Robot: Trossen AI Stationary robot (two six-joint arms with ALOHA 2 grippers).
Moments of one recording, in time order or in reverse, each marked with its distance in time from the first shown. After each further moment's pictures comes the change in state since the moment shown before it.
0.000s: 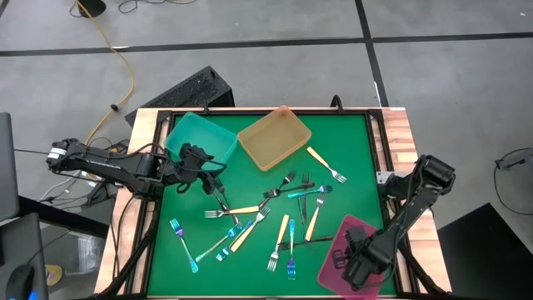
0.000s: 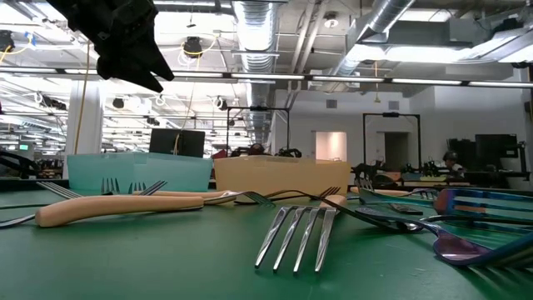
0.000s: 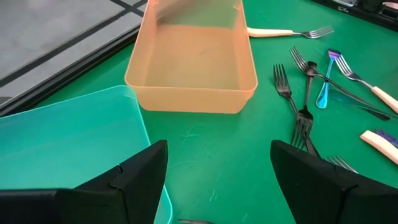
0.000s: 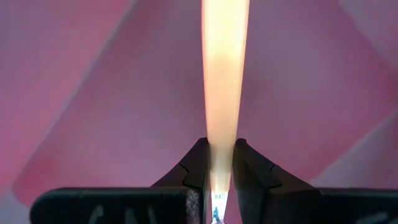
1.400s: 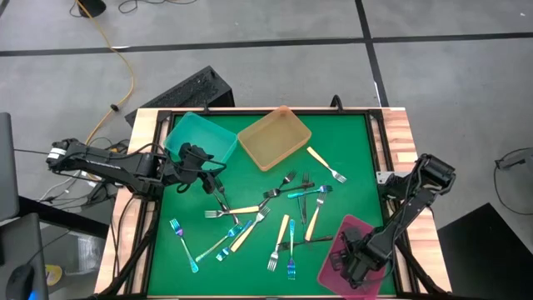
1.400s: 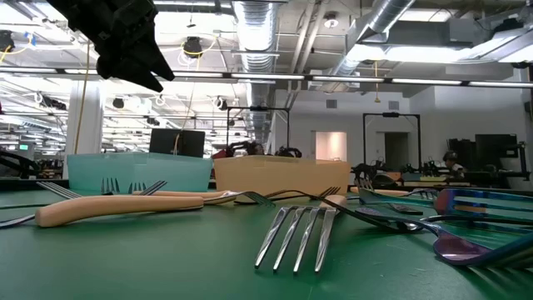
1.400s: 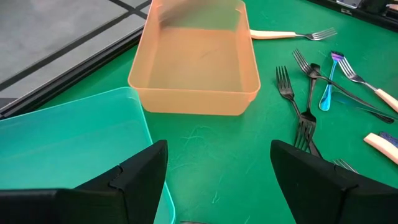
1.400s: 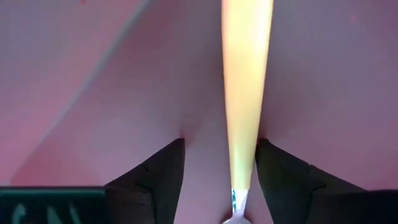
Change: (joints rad) left arm 0.000 0.000 0.000 0.000 -0.012 0.000; right arm -0.007 -0.001 -0.088 0.161 0.016 -0.099
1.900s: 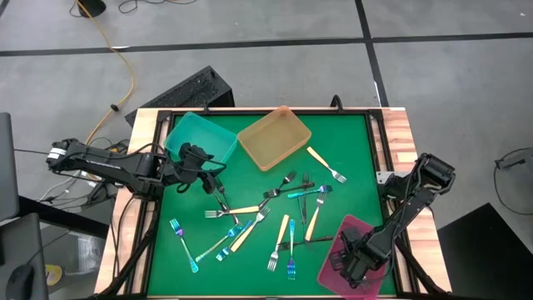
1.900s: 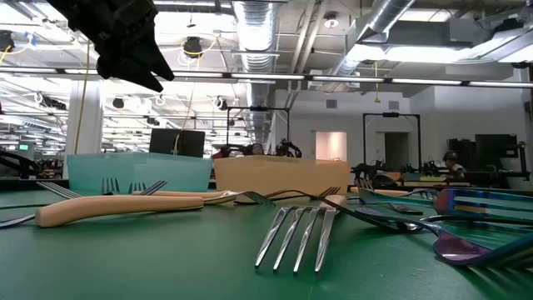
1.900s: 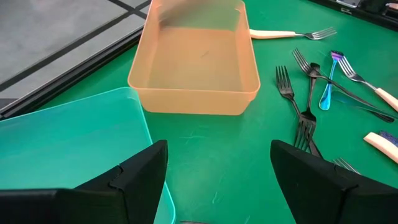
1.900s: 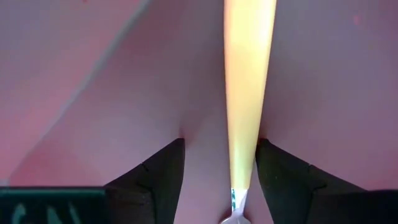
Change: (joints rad) left arm 0.000 0.000 0.000 0.000 0.001 0.004; right arm -0.009 -0.006 -0.001 -0.005 -0.002 -0.014
